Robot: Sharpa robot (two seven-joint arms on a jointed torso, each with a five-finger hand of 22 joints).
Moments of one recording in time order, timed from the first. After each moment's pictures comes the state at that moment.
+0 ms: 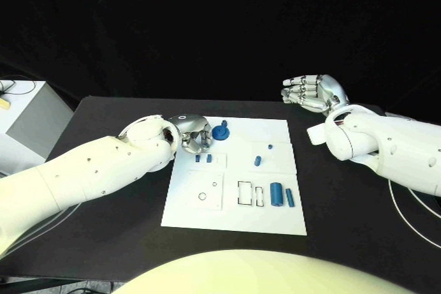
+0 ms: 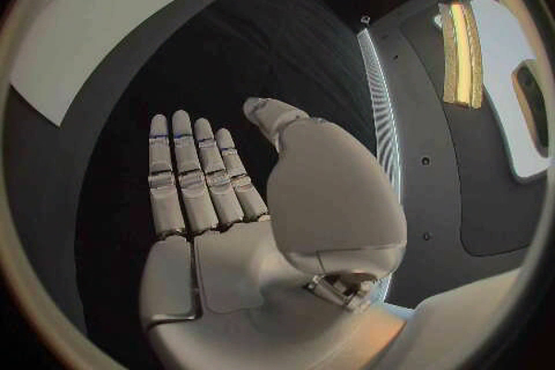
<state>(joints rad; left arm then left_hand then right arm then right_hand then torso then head) 0.96 -0.69 0.19 1.33 -1.71 -0.09 -0.05 1.44 -0.17 0.54 0.01 0.26 1.00 0.14 0.35 0.33 1.09 0.06 0.45 0.18 1.21 0.00 1.39 0.82 0.17 1.07 0.11 1.07 0.81 1.20 -0.75 -0.10 1.28 -0.41 -0.50 0.37 1.29 -0.18 0.42 0.11 0.38 0.79 0.20 0.21 0.18 0.98 0.21 0.07 0.06 0.99 0.17 0.07 0.23 0.18 0.85 0.28 0.07 0.07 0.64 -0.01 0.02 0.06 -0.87</state>
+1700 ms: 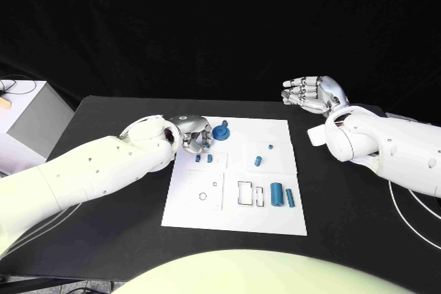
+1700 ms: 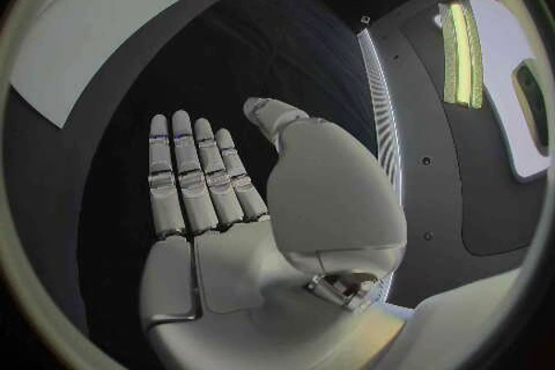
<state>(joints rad) 0.96 -0.69 0.19 1.33 -1.71 -0.07 -0.07 1.43 -0.17 0.54 0.01 0.26 0.95 0.15 0.32 0.31 0.96 0.08 0.57 0.25 1.18 0.02 1.41 0.80 0.17 1.04 0.11 1.06 0.80 1.19 -0.75 -0.10 1.27 -0.41 -0.49 0.37 1.29 -0.18 0.42 0.11 0.38 0.79 0.20 0.21 0.18 0.98 0.21 0.07 0.06 0.99 0.17 0.07 0.22 0.18 0.85 0.28 0.07 0.07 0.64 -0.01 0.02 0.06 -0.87</state>
